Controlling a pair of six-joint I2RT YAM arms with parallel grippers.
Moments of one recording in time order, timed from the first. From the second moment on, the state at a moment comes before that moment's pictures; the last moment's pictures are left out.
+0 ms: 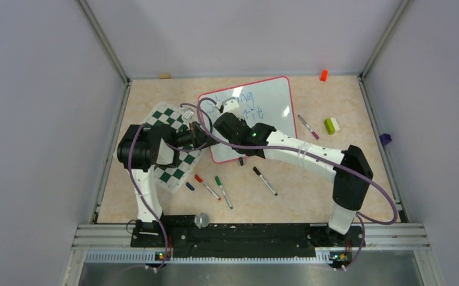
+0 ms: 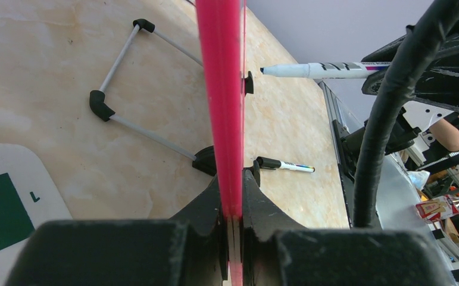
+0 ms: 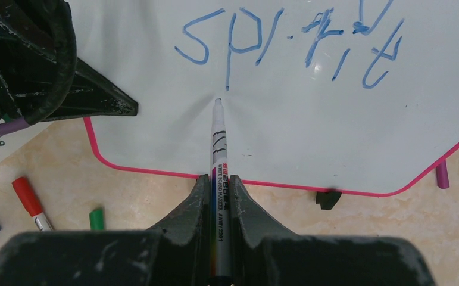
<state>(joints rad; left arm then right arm) -0.07 2.12 0.72 1.54 1.24 -0.84 1.02 1.76 1.53 -0.62 0.60 0.34</state>
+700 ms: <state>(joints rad) -0.07 2.12 0.72 1.54 1.24 -0.84 1.01 1.78 1.53 -0.62 0.60 0.34</state>
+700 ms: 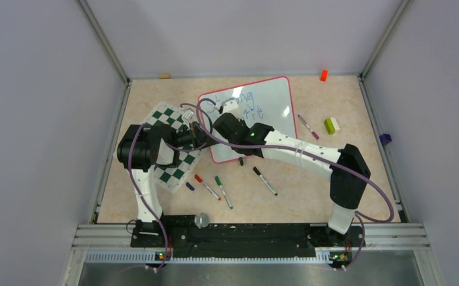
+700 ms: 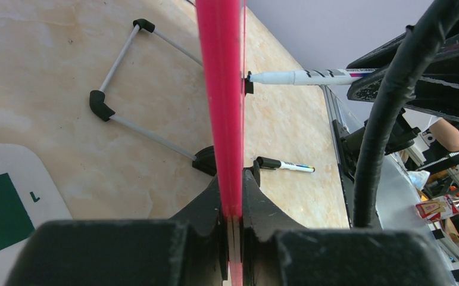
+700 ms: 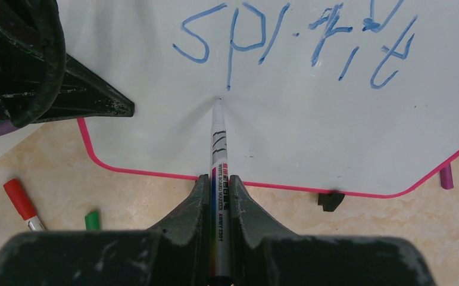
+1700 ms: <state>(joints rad) -0.07 2.12 0.72 1.53 1.24 -0.84 1.00 1.79 1.53 -0.61 0.57 0.33</state>
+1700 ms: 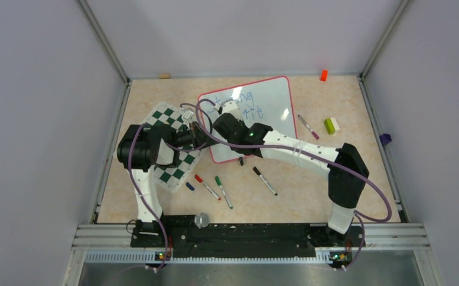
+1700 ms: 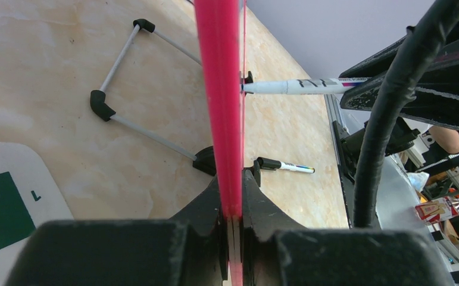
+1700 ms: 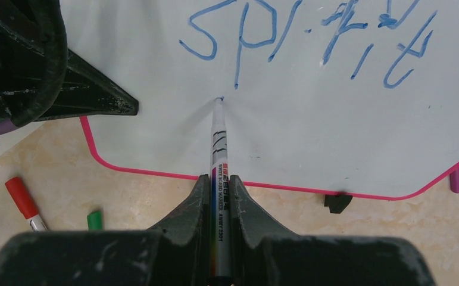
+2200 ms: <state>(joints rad) -0.07 2.12 0.72 1.53 1.24 -0.84 1.00 1.77 1.46 -0.60 0.55 0.35</state>
